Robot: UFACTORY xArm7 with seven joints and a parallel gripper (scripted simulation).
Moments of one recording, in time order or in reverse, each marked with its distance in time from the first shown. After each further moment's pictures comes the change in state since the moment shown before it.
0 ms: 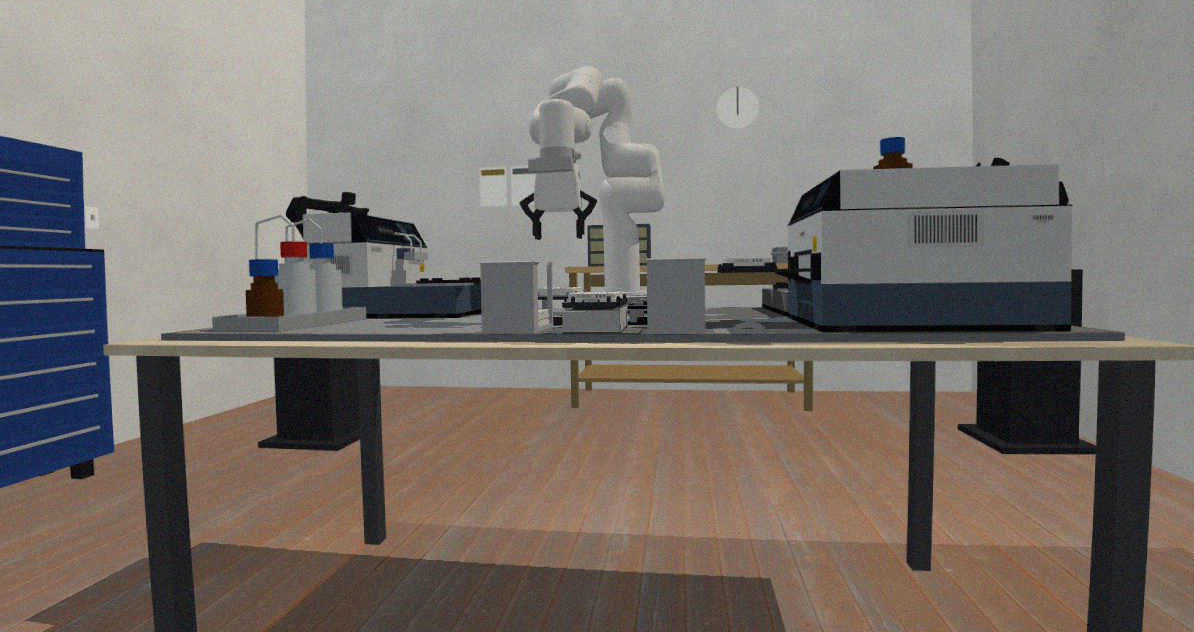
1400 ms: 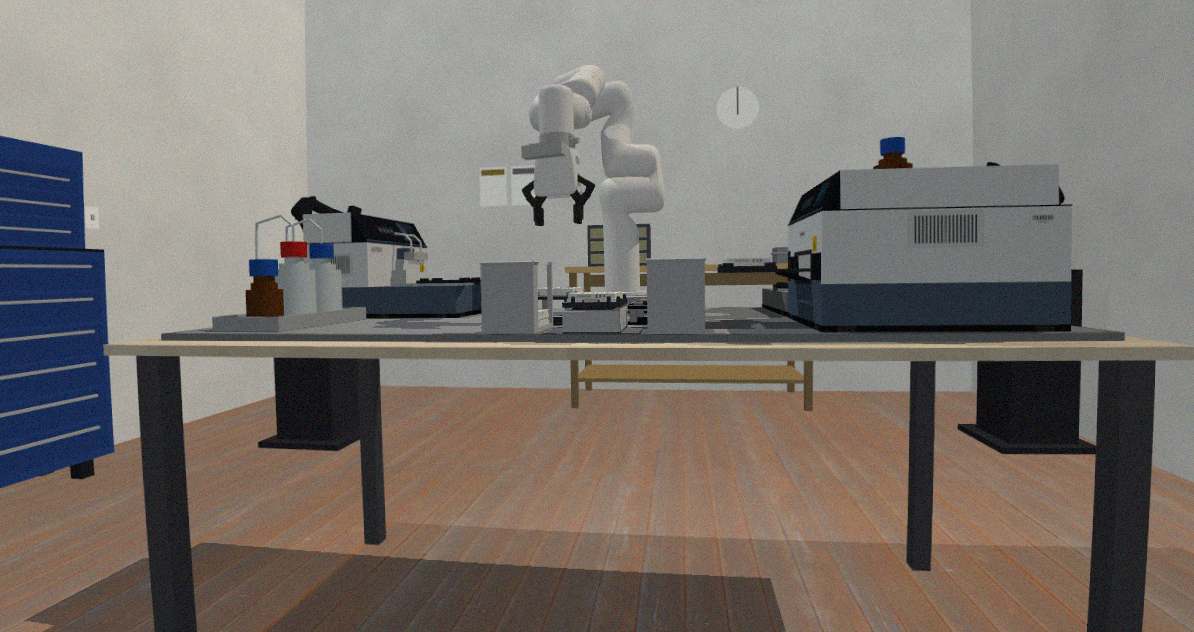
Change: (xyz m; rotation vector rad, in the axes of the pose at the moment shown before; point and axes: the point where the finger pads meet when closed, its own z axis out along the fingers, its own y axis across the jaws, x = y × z) arm 0.000 0.000 -0.031 0.004 -0.002 0.219
